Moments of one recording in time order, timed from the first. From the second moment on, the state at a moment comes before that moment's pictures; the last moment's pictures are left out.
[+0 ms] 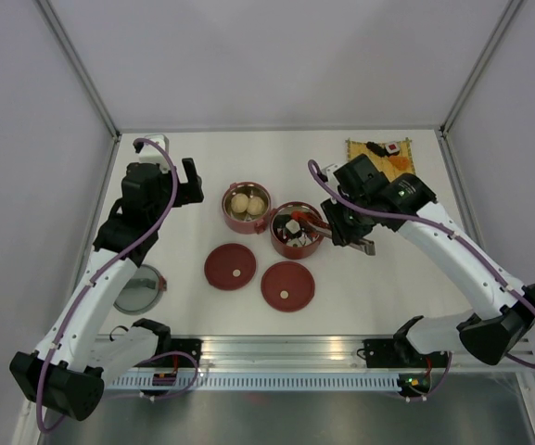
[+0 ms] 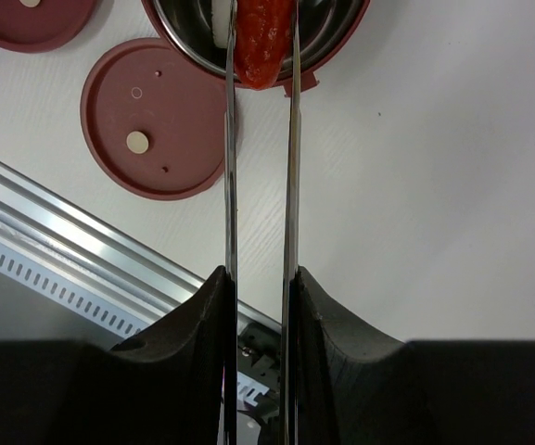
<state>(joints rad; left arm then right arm) -0.31 1.00 1.05 -0.39 -0.23 -0.21 0.65 1.34 1.48 -1.23 -0.03 0.12</state>
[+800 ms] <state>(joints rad) -0.31 1.00 1.05 -0.39 -0.23 -0.21 0.65 1.41 1.47 -1.15 -0.05 0.12</state>
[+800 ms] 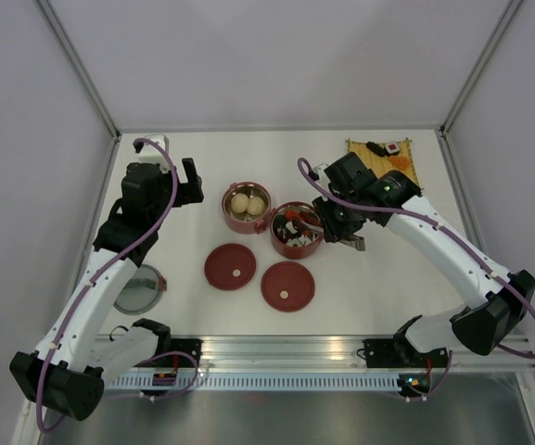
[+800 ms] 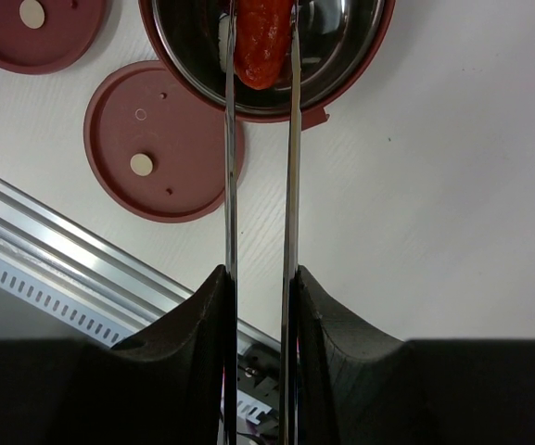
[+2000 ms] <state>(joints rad) -0.31 1.00 1.05 -0.39 -0.23 -0.21 0.32 1.61 1.71 -1.03 0.00 0.07</state>
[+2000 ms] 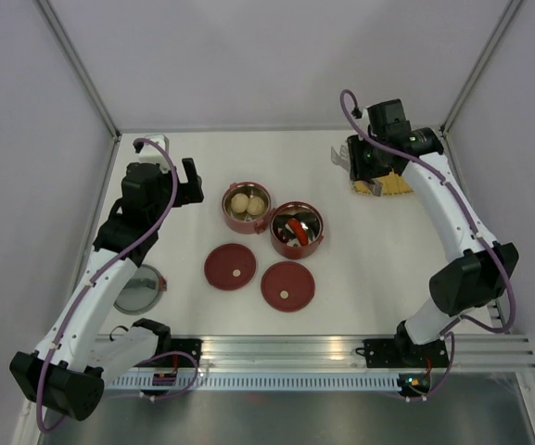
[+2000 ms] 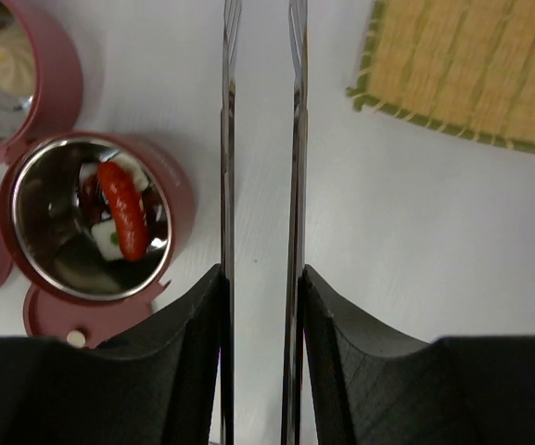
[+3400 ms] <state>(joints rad) -0.31 1.03 1.05 -0.39 -0.23 -0.21 -0.19 1.95 1.76 -0.82 -0.05 0.09</state>
